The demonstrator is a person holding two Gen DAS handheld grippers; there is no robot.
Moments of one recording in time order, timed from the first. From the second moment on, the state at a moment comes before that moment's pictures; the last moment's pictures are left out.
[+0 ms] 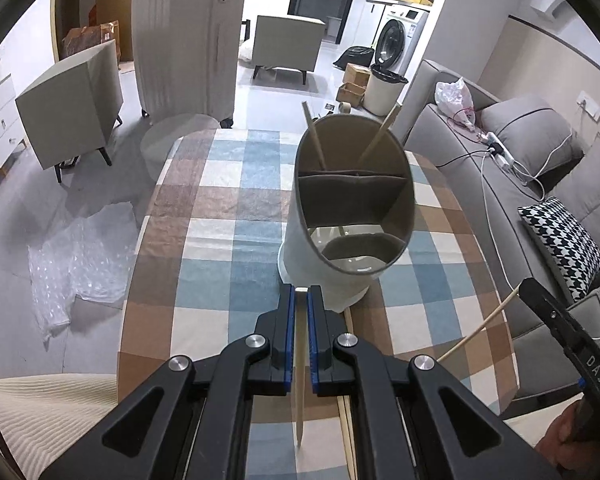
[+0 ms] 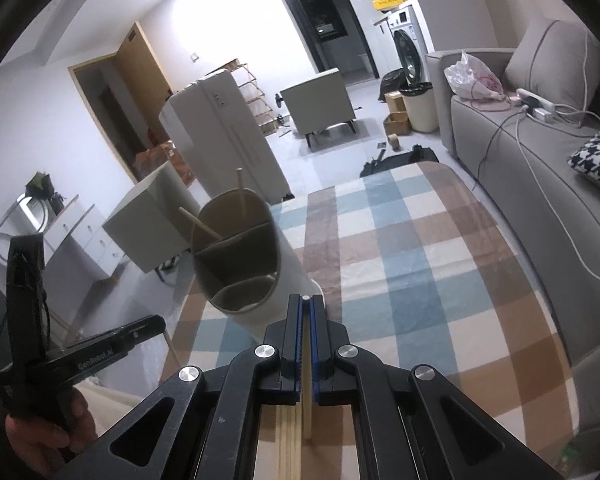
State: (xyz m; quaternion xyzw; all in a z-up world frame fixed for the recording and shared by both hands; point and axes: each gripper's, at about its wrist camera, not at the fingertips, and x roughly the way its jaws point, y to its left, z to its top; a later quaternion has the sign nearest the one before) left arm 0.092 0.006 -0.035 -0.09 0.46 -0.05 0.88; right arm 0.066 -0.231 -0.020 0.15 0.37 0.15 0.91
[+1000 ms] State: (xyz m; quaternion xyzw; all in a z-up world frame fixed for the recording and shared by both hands) left arm 0.118 0.022 0.098 -0.10 0.39 -0.12 0.91; right arm 0.079 -0.229 0.080 0.16 0.27 0.16 0.93
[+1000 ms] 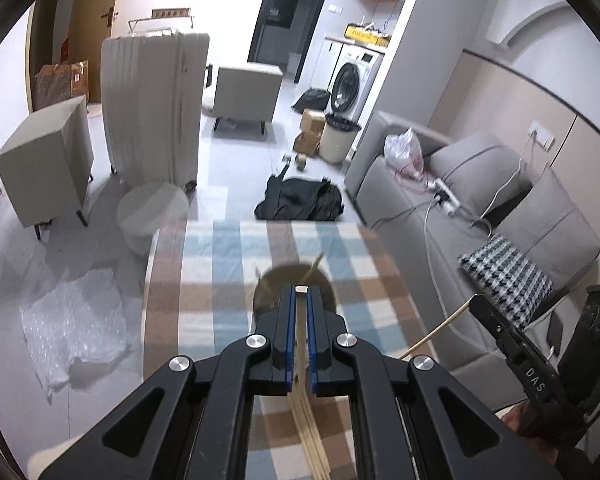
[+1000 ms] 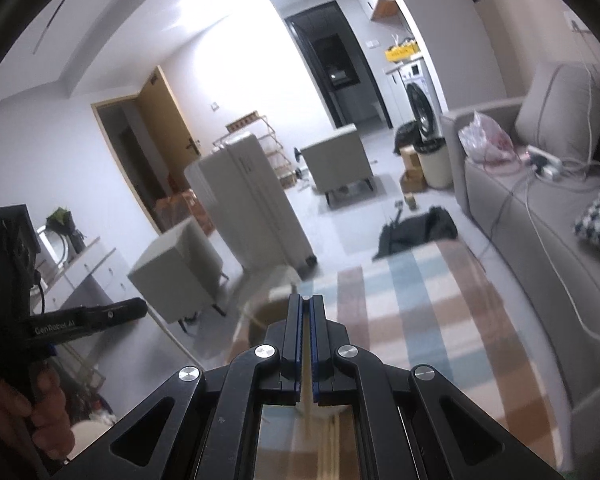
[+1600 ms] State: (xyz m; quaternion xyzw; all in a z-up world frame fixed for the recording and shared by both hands) left arm 0.201 0.018 0.121 -0.08 0.36 -0.13 0.92; right arm 0.179 -0.185 0.134 0.11 0.24 0.19 0.94
